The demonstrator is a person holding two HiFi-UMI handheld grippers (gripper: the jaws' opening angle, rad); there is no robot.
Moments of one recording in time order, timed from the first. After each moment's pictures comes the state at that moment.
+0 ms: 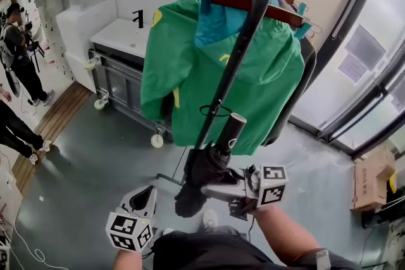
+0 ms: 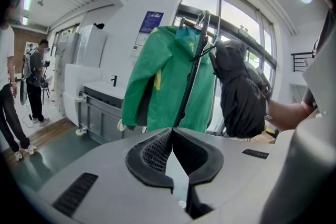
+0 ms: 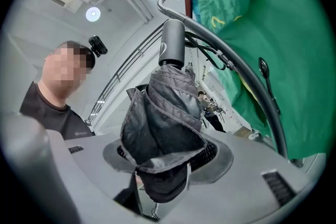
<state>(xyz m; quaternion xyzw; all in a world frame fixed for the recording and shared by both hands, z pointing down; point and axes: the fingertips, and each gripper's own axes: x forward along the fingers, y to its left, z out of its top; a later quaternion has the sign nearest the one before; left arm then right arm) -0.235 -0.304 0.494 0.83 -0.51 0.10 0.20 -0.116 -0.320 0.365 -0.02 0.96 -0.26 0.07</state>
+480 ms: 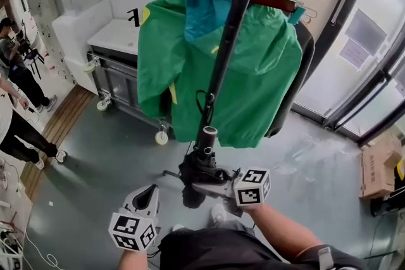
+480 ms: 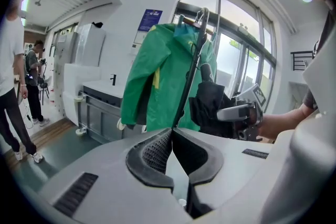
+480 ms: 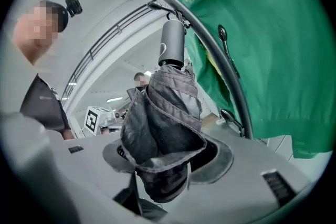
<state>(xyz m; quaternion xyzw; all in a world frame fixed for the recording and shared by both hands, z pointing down) -0.230 -0.304 0.495 0.83 -0.51 0.11 0.20 -0.119 -0.337 0.480 -0.14 0.95 -0.27 -0.06</state>
